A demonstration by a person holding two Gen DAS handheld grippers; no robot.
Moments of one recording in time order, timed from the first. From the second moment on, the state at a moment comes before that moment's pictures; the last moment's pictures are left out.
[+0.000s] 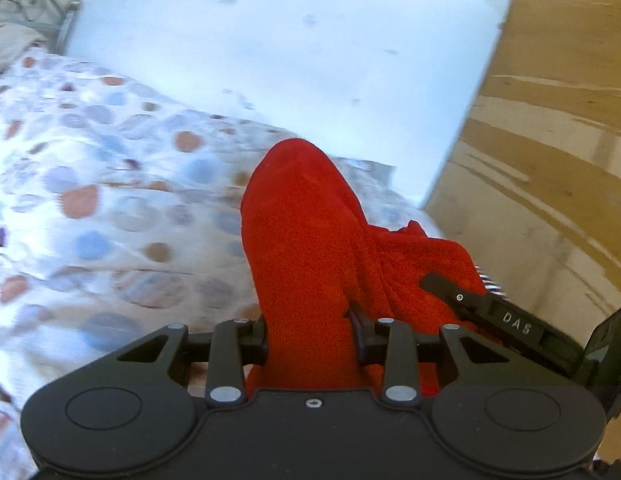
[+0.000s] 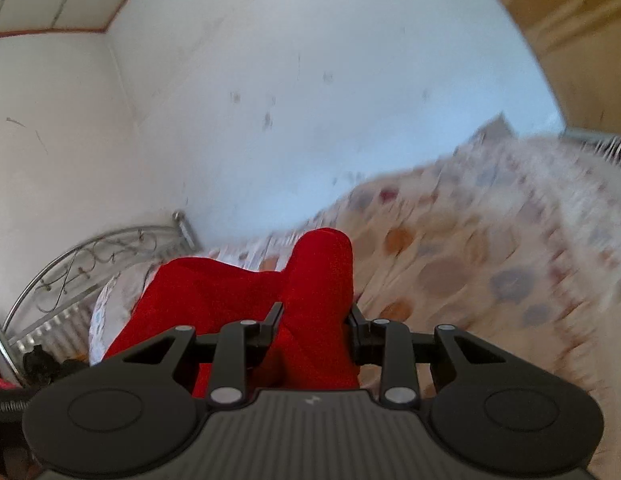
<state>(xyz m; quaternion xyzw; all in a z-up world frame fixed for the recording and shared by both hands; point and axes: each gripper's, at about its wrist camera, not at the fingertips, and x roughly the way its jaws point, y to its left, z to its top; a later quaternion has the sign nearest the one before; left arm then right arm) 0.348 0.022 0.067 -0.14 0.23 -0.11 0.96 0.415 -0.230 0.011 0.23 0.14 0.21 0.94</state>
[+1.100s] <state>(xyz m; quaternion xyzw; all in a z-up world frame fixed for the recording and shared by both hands) 0.362 0.063 -0.006 -0.12 0.26 -0.04 0.96 0.408 -0.198 -0.035 0.13 0.18 0.12 0.97</state>
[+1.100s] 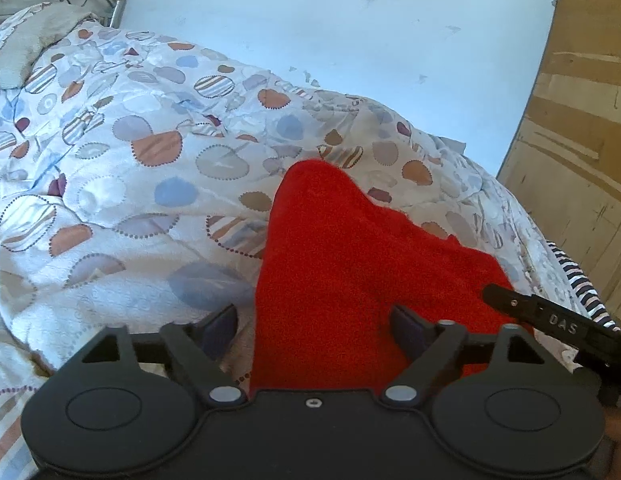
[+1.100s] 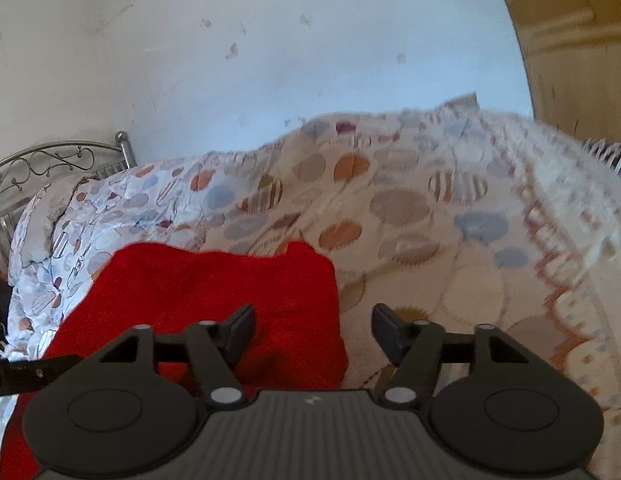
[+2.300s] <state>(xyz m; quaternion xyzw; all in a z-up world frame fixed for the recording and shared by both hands) 0.102 0.029 0.059 -0.07 0.14 -0.04 0.99 0.106 -0.236 0.030 0.07 0.01 0.09 0.99</state>
